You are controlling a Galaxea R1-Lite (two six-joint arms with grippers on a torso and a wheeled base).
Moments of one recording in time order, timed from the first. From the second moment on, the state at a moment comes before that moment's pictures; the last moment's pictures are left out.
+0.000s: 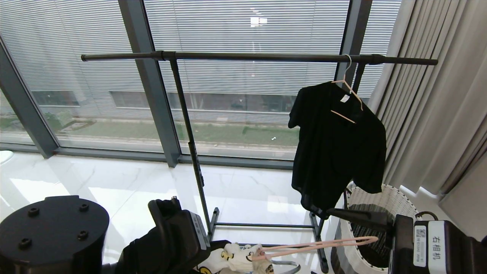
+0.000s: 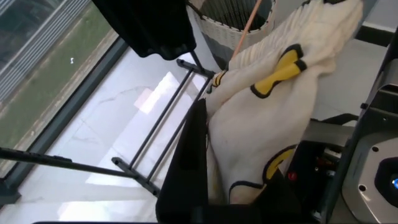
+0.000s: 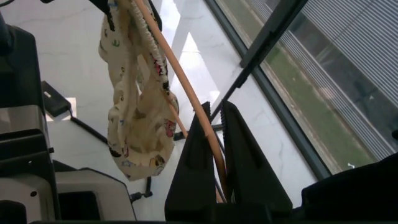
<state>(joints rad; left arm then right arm) -0.91 1.32 -0.49 -0.36 -0.04 0.34 1.07 1.32 -0.35 -0.80 0.03 -0.33</state>
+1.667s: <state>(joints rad) -0.86 1.34 -0.69 -0.39 0.07 0.20 0.97 1.76 -0.53 -0.85 -0.17 0.42</state>
